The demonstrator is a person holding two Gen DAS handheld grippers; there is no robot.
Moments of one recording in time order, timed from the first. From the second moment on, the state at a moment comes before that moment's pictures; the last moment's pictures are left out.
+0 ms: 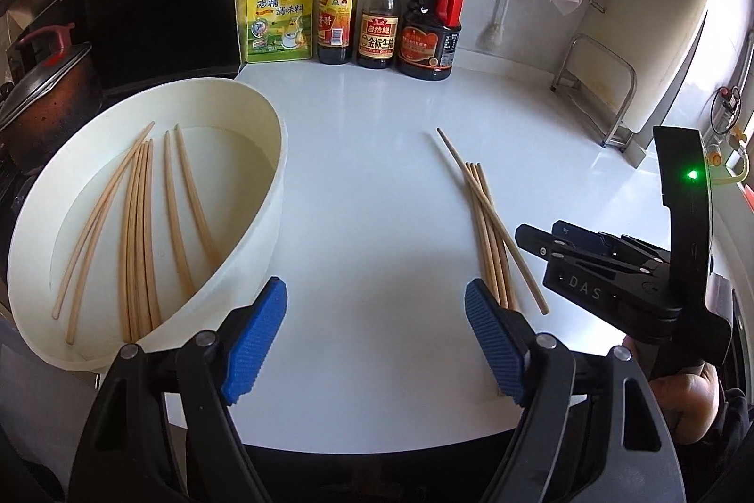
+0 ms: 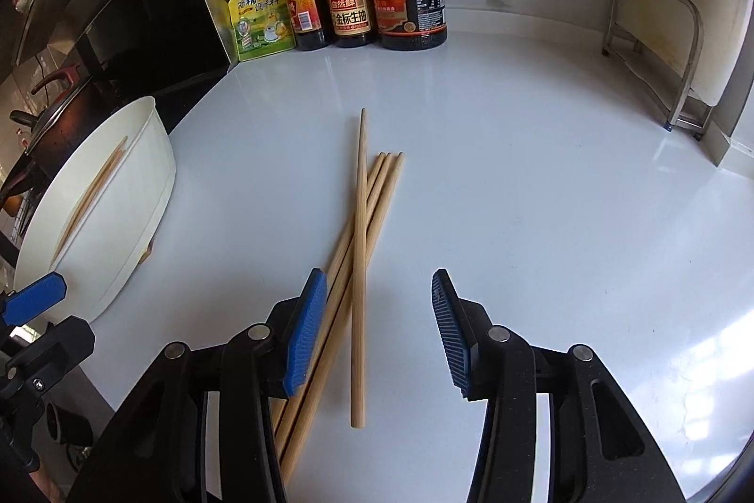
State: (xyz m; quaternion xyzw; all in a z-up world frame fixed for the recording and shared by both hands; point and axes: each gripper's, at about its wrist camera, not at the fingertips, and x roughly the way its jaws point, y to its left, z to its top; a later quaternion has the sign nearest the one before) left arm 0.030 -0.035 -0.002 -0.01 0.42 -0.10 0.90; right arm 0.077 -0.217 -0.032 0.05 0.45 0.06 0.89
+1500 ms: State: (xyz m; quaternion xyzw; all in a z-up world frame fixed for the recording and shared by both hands) left arm 0.075 -0.099 -0.044 0.03 0.45 -0.13 0.88; right arm 0.014 -0.292 -0.053 0.08 0.48 -0.02 0.88
